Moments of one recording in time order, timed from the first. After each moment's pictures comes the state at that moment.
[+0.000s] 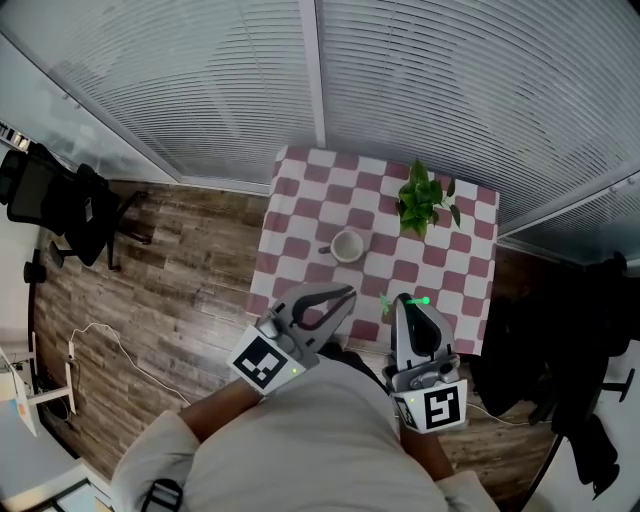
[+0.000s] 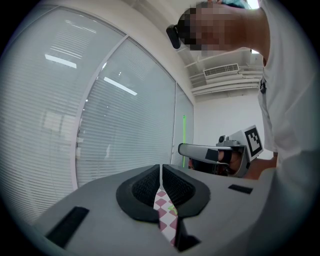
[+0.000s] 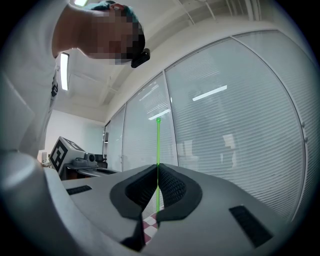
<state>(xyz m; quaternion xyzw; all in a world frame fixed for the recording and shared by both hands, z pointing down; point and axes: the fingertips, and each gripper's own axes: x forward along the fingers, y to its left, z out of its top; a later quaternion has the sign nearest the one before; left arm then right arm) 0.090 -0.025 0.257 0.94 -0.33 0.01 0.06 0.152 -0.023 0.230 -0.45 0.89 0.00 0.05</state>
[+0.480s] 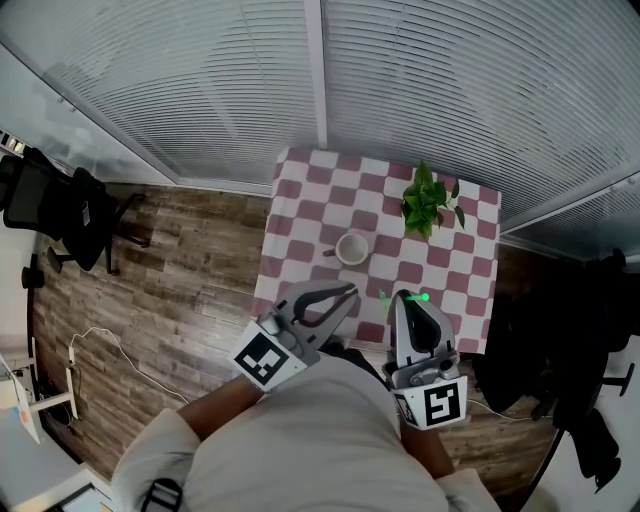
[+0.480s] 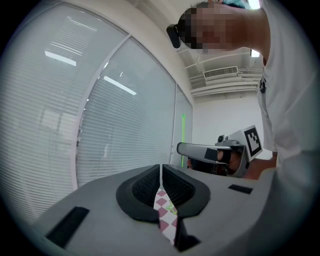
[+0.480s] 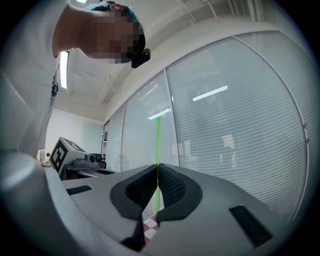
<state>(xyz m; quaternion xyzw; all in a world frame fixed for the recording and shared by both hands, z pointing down) 0.071 -0.039 0.262 0.95 -0.31 0.01 0.07 0.128 -0.038 0.231 -0.45 0.89 0.00 0.05</state>
